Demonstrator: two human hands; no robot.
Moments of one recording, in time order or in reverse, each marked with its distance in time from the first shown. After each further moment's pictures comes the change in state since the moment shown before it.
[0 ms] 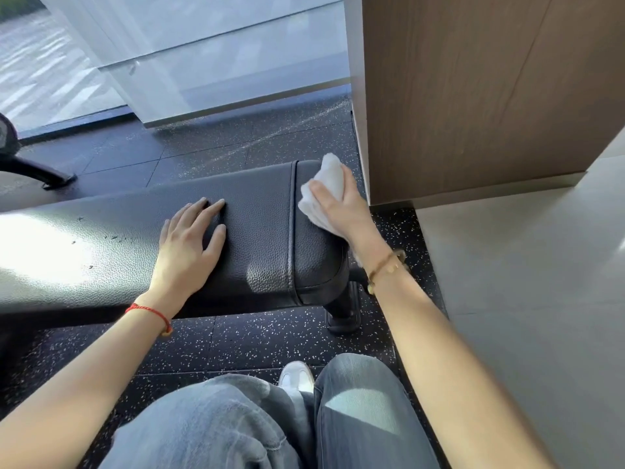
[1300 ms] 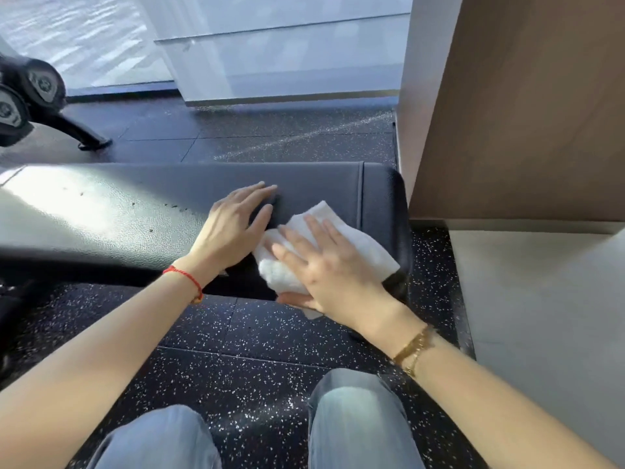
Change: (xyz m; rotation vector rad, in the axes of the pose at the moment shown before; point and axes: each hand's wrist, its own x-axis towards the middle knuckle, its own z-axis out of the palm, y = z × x) left_hand 0.008 -0.031 -0.021 -0.073 -0.036 0.089; right_hand -0.095 -0.019 0.075 -1.450 -0.386 -0.934
